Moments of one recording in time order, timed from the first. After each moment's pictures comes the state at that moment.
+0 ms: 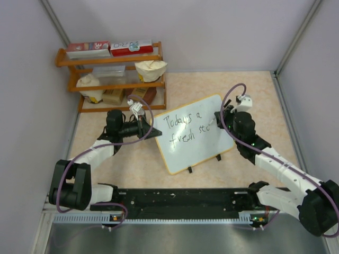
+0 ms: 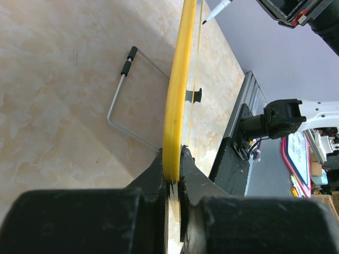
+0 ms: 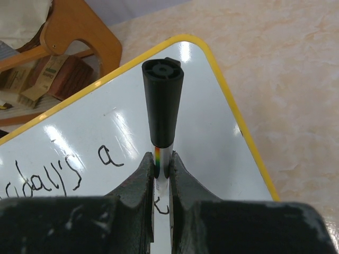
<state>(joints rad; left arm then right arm) -0.19 1.29 0.58 0.32 0.99 -0.49 0.51 1.01 0.63 0.15 0.28 0.48</state>
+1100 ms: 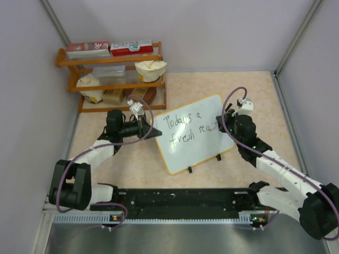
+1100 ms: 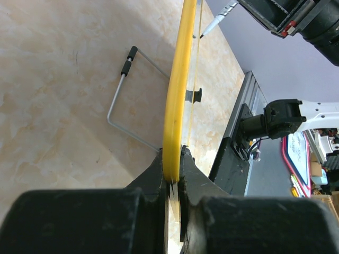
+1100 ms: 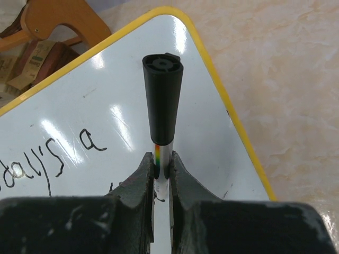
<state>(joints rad) -0.19 1.29 0.58 0.32 0.99 -0.49 0.49 0.99 0.57 0.13 0.27 0.49</state>
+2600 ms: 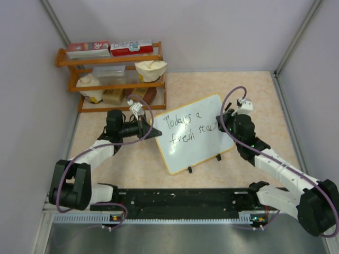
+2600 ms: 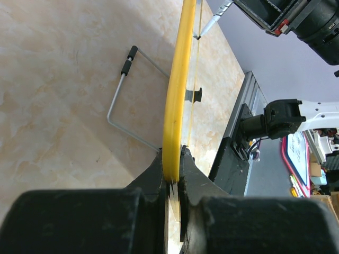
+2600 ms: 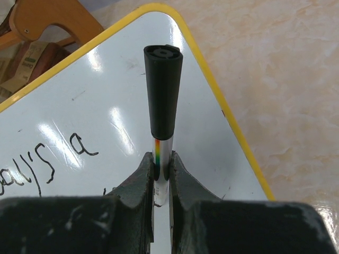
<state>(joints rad) -0.19 1.29 0.58 0.31 0.99 -0.49 0.47 1.02 0.56 0.17 0.26 0.50</state>
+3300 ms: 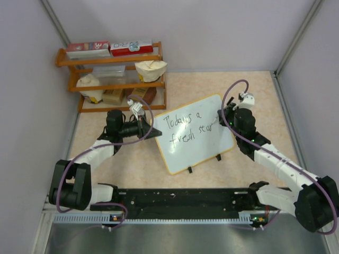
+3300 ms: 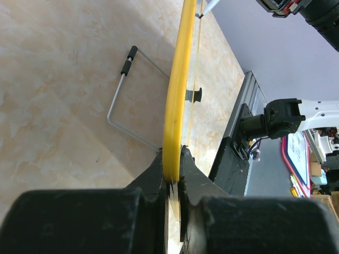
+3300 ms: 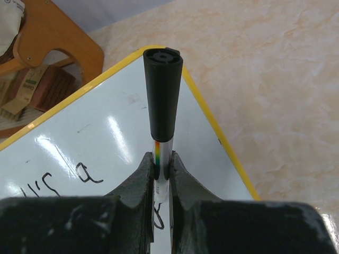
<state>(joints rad) -0.19 1.29 0.58 0.31 0.99 -0.49 0.45 1.07 0.65 0.14 0.28 0.50</state>
